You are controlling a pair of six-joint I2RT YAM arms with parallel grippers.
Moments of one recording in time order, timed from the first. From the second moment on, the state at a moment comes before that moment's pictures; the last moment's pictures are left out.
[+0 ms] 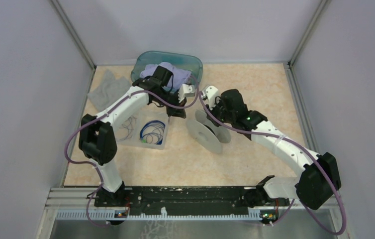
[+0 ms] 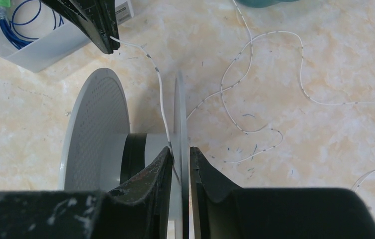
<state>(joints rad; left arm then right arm) -0.51 1.81 1.56 -0.81 0.72 0.69 0.61 1.25 0.98 -0.32 -0.13 -0.23</state>
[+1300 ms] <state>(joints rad) -0.51 1.84 1.58 -0.78 0.66 0.71 0.58 1.25 0.99 -0.35 -0.19 -0.24</state>
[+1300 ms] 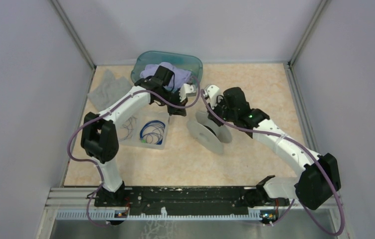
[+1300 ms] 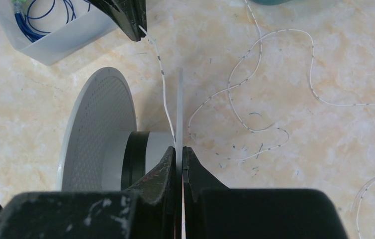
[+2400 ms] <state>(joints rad) -0.35 1.58 1.47 -0.45 0.85 0.57 0.44 1.22 1.44 -0.75 -0.34 -0.37</state>
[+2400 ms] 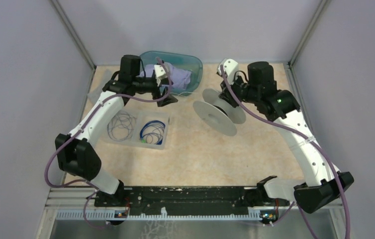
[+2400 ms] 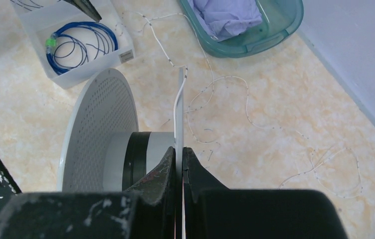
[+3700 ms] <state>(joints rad) -0.33 1.68 1.25 -0.43 0.96 0.82 0.39 1.26 1.64 -0.86 -0.38 -0.30</state>
